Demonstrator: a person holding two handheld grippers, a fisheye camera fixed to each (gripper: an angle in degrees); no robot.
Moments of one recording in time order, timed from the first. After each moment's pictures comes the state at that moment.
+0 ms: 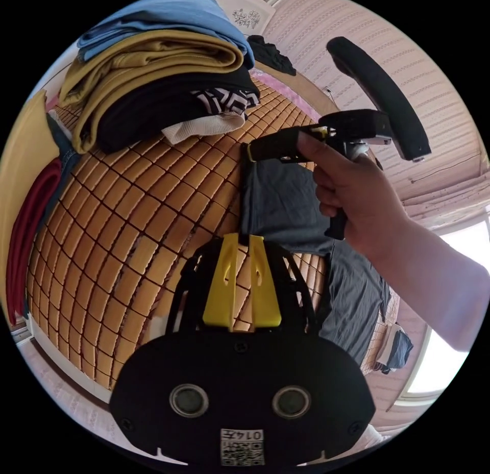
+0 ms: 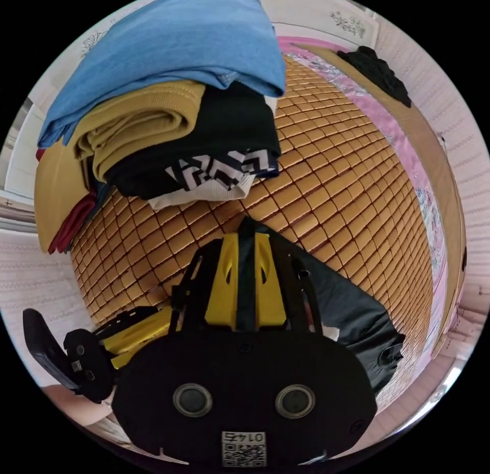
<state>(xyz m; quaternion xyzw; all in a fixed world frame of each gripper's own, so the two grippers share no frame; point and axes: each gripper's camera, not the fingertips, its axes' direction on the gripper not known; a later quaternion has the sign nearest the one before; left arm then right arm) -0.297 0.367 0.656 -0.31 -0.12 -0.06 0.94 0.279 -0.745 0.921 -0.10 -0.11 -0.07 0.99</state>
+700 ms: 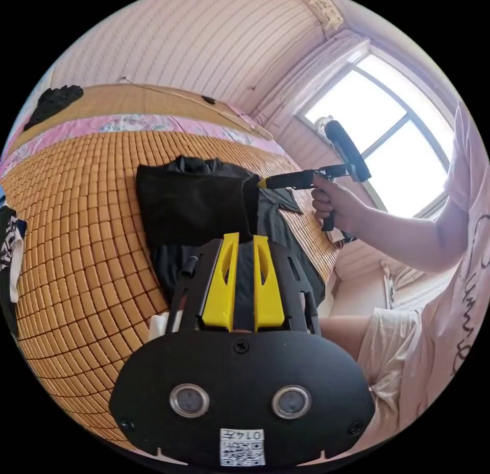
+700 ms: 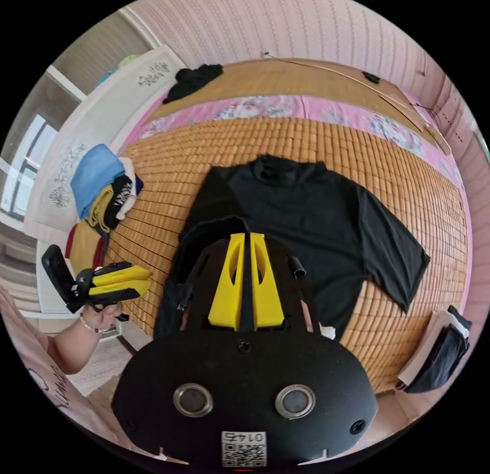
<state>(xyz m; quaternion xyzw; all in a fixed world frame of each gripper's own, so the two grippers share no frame) -0.048 0.412 0.652 -0.39 0.23 0.24 0.86 0.545 -0.467 0.779 -0.05 -0.11 0.30 0.94</state>
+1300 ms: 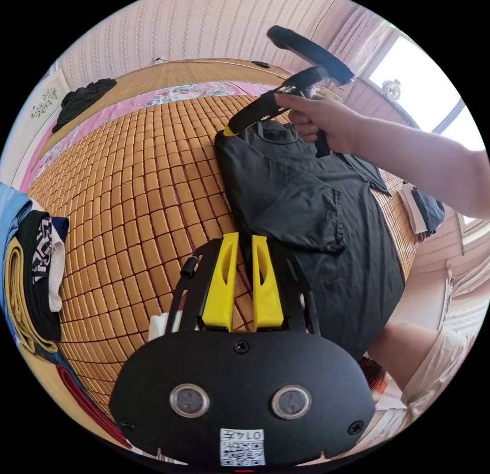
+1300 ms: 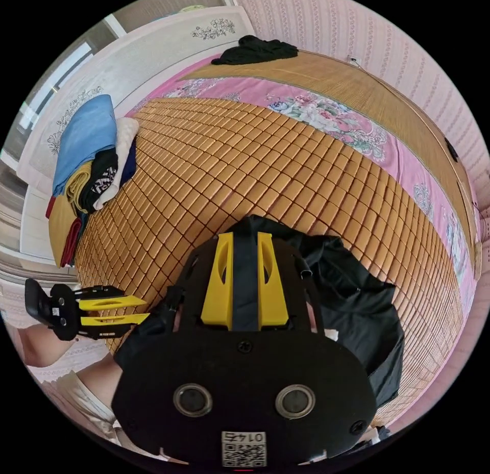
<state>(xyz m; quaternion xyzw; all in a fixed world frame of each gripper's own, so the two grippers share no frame) -0.041 0.448 0.763 -0.41 0.03 0.31 0.86 0.549 -0.627 0.893 -0.06 -0.14 0.10 0.98</state>
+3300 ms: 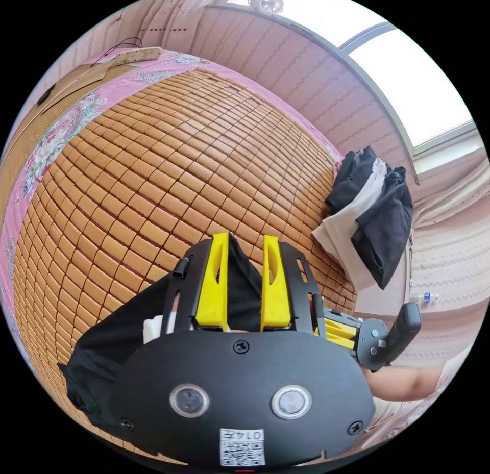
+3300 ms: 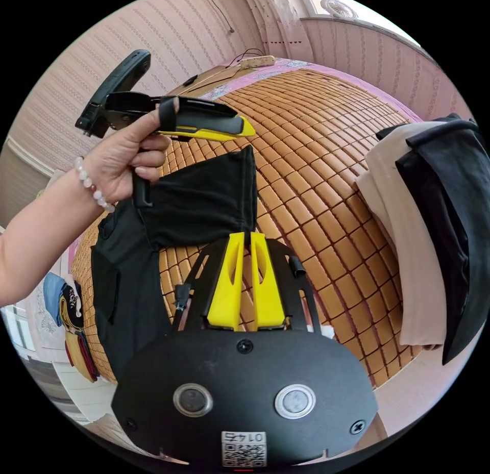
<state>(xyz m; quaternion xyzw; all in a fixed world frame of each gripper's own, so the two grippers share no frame) 0.580 0.789 1.159 -0.56 0.24 0.45 0.65 0.698 0.069 0.736 0.03 -0.03 0.60 0.80</state>
